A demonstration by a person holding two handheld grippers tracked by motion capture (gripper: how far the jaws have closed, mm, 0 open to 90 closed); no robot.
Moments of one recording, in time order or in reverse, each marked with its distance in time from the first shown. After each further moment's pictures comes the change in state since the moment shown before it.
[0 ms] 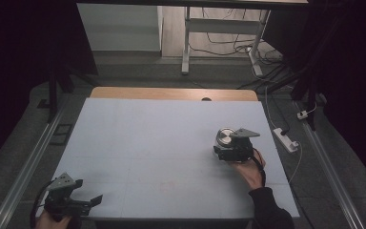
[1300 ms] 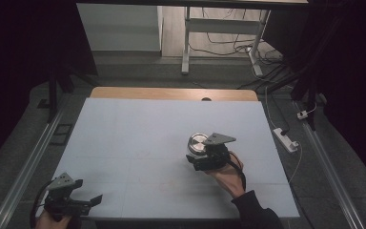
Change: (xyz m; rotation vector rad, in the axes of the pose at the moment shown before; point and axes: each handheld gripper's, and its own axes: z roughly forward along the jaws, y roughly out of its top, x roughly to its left) left arm 0.001 0.000 0.000 0.001 -0.007 -0.007; right arm 0.087 0.026 -0.003 -0.044 0.218 -0.123
